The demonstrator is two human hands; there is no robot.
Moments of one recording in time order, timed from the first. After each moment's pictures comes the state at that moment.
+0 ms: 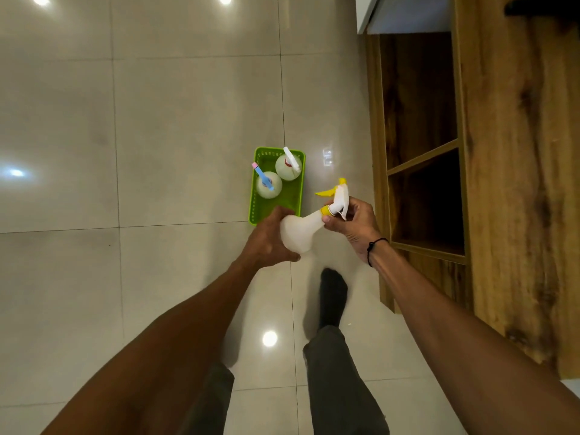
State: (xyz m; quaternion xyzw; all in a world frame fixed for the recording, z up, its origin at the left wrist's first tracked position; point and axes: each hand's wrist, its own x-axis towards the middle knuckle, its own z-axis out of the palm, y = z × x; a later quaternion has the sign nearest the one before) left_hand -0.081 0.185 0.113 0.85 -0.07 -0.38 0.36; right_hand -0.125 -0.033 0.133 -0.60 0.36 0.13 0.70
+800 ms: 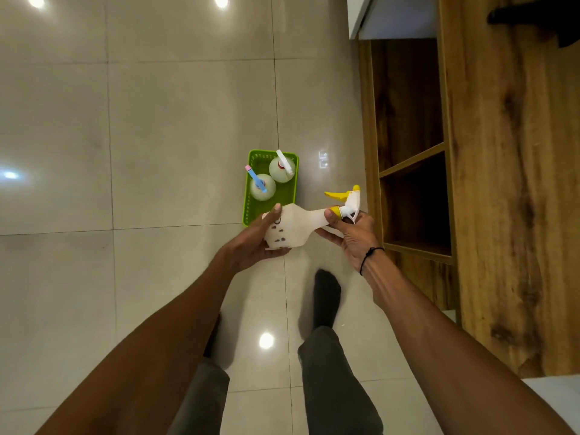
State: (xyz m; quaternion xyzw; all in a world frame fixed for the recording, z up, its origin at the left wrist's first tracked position) left_hand -0.066 0.183 0.136 0.52 0.25 -0.56 0.60; right_hand -0.136 -0.035 0.145 -0.44 0.45 0.07 0.77
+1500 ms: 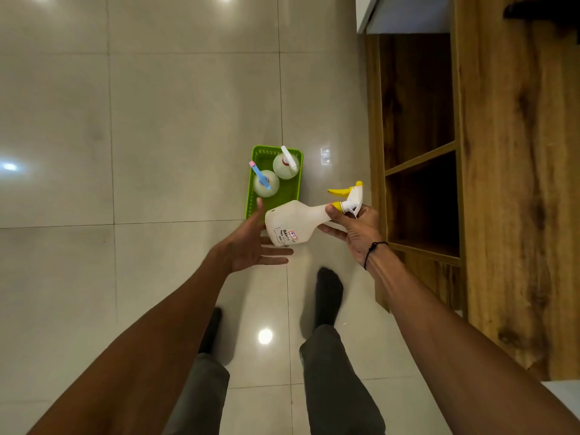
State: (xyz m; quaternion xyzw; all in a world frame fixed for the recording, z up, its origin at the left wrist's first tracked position) left_hand -0.065 0.211 0.121 0.46 0.27 -0.59 0.61; right_hand -0.126 -0.033 0.140 -0.46 0.44 0.09 0.76
